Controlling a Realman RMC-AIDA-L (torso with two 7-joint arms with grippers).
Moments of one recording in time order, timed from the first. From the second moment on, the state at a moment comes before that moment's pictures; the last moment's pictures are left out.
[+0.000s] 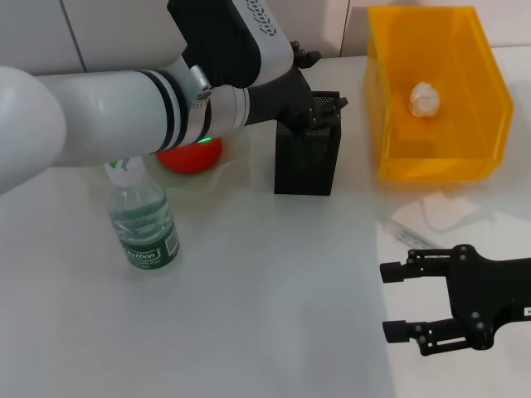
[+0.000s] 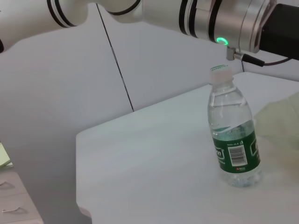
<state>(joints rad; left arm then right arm) -0.65 -2.08 1.86 1.12 1.98 0.50 -1.88 0.26 2.08 -0.83 -0.94 -1.96 -1.87 1.40</state>
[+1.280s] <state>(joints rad) -0.31 -2.06 1.33 0.60 1.26 1.73 -0.92 0.23 2.08 -0.47 -1.41 -1.98 -2.05 1.81</state>
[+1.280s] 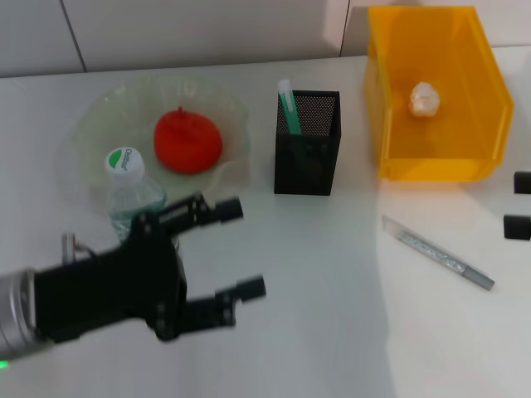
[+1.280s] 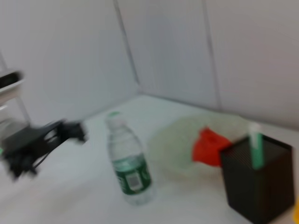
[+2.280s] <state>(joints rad) -0.38 -2.07 1.34 0.39 1.37 1.60 -0.81 0.50 2.08 -1.16 -1.57 -2.70 -1.81 2.53</state>
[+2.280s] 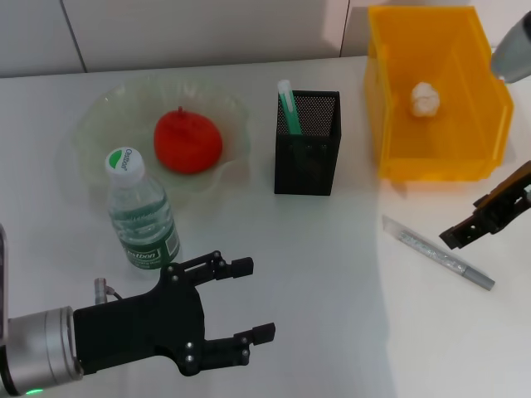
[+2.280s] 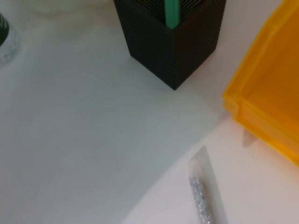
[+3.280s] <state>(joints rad) -0.38 -2.07 1.34 0.39 1.37 1.61 -0.80 0.55 2.08 -1.34 -1.36 -2.74 -1.62 2.49</state>
